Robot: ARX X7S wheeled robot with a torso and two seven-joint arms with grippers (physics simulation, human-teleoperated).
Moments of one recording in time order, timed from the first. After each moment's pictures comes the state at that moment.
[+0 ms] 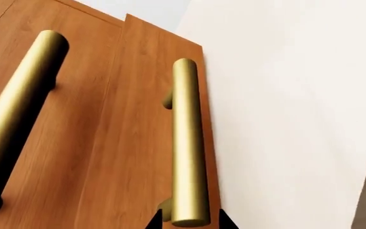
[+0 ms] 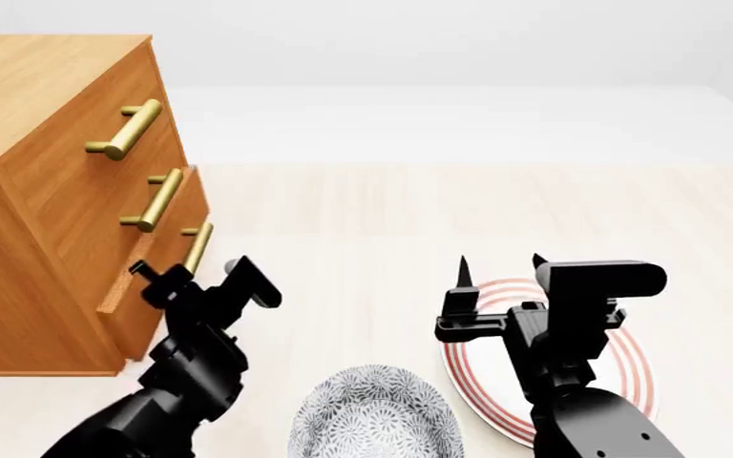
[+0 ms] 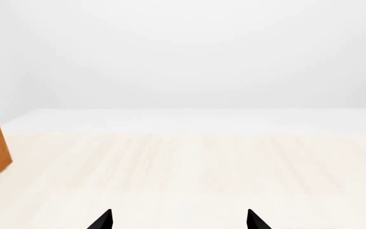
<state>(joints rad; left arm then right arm) -0.98 -0.13 0.88 -1.12 0.02 -0.60 -0.42 0.29 0.25 -0.13 -0.48 0.42 0.72 0.25</state>
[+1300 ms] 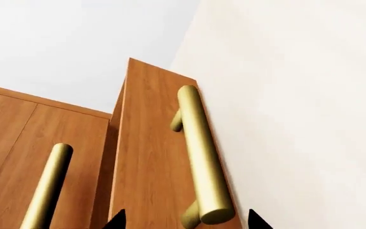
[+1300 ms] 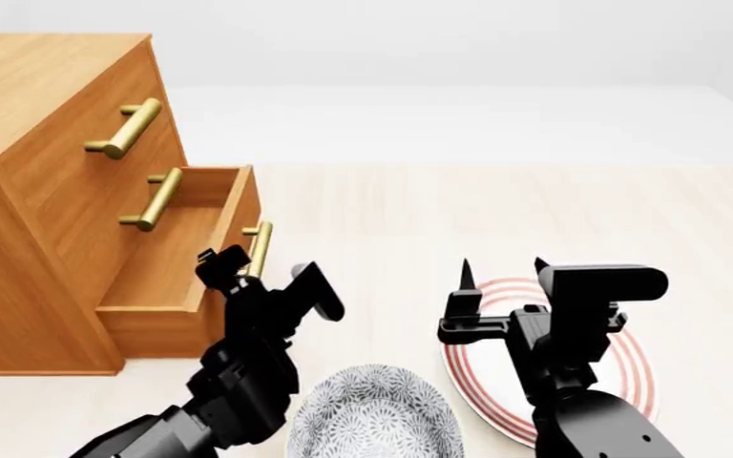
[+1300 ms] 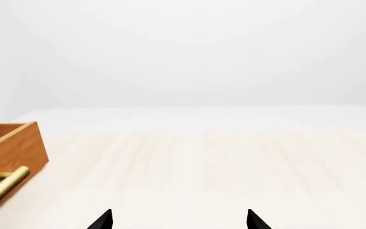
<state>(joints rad) -0.90 -0.15 1.01 -0.60 0.04 -0.91 -0.37 0.28 0.27 -0.13 -0.45 0.44 0.69 0.27</state>
